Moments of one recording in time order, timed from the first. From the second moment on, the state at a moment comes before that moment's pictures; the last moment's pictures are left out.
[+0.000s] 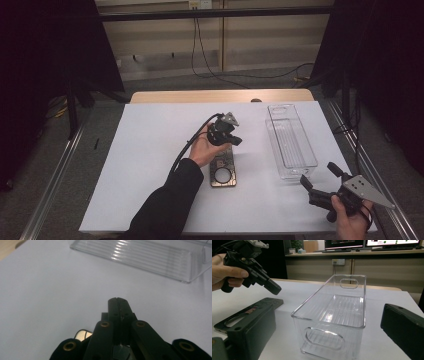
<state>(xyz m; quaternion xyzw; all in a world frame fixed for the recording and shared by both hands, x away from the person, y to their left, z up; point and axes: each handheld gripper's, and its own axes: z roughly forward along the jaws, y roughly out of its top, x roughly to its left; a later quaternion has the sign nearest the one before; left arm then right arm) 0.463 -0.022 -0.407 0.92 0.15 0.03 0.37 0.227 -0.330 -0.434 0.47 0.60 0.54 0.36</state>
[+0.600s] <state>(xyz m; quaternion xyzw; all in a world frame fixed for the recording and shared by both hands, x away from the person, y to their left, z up) 0.477 -0.037 -0.423 0.94 0.15 0.03 0.30 0.227 -0.330 -0.434 0.47 0.60 0.54 0.35</state>
